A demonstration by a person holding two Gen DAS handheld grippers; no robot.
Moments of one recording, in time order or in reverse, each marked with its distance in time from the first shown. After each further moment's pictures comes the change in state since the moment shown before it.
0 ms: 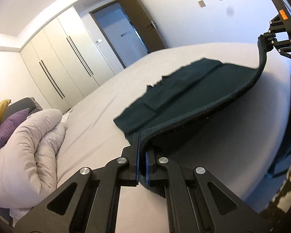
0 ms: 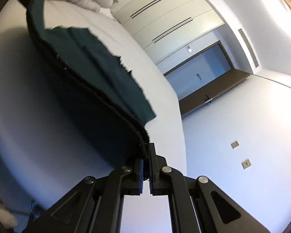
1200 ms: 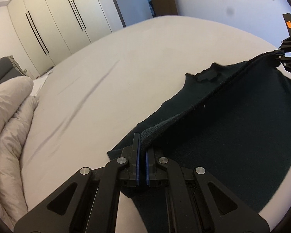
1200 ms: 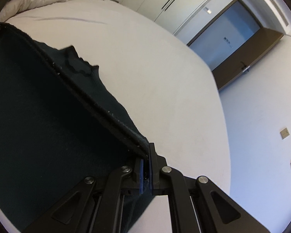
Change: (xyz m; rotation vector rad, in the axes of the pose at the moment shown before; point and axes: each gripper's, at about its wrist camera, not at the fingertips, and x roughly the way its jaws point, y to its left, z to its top) left arm 0.388 0.100 0.105 -0.187 0.321 -0.140; right arm 0.354 -0.075 0.128 0.169 0.232 0.318
